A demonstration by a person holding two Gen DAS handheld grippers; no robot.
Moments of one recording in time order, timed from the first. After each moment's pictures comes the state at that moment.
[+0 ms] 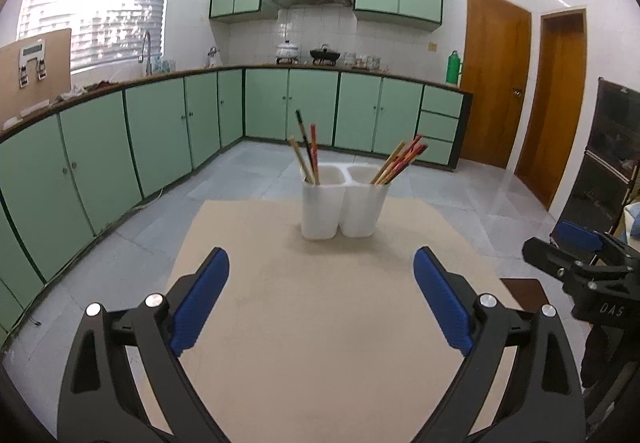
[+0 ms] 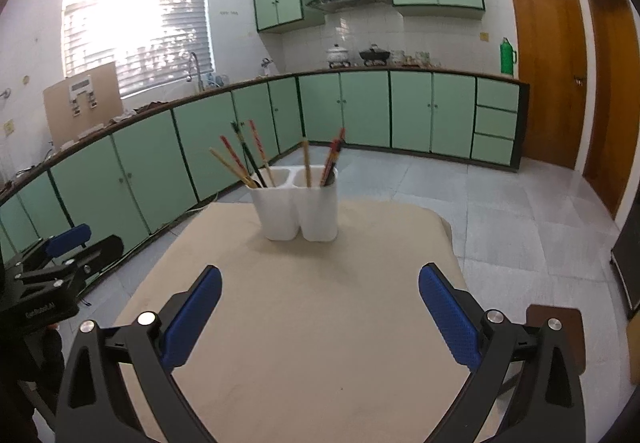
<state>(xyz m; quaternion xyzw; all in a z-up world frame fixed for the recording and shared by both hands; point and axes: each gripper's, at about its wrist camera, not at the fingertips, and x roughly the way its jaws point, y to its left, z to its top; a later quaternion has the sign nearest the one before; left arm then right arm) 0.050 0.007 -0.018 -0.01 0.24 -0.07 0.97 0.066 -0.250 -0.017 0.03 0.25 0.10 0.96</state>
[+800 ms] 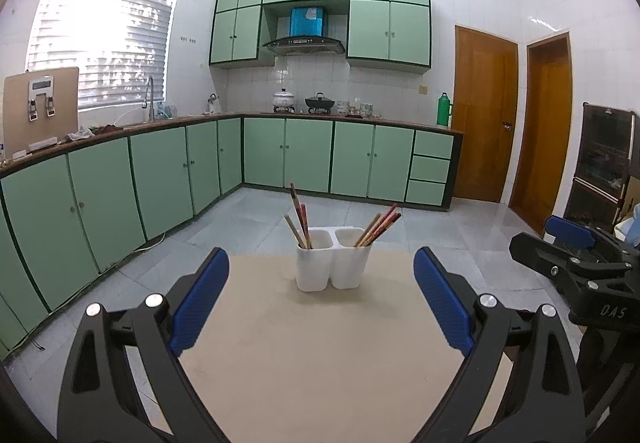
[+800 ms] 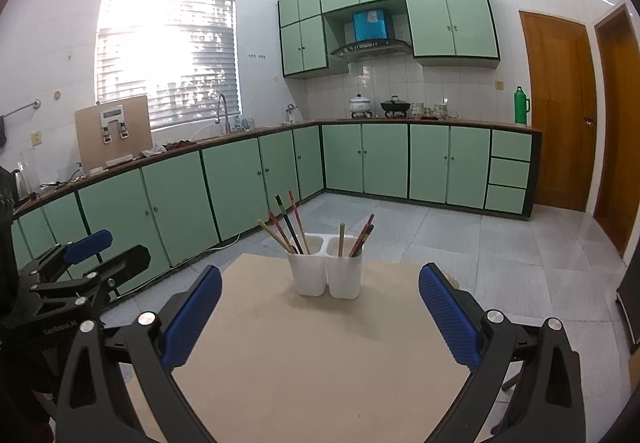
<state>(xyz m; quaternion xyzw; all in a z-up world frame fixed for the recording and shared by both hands) 0.005 0.001 0.044 -0.01 0.16 -0.07 0.98 0.019 -0.243 0.056 0.02 0.17 0.13 0.98</state>
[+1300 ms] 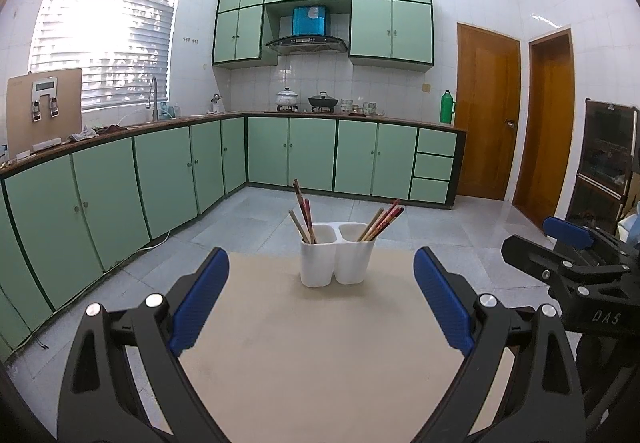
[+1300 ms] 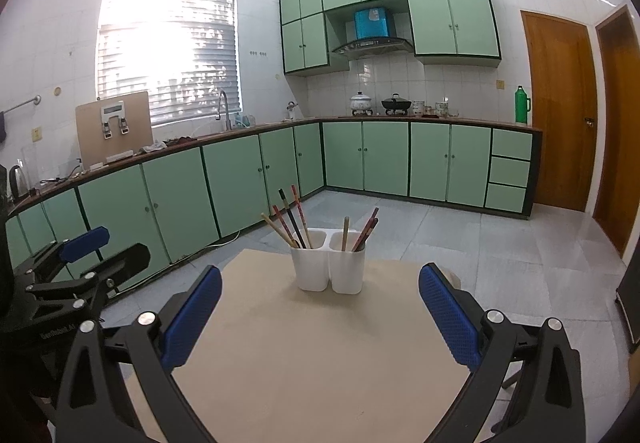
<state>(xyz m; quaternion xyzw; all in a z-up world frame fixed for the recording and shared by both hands) 0.001 0.001 0.038 -0.01 0.16 -0.07 0.98 0.022 -0.239 0.046 0.02 0.18 0.12 0.98</state>
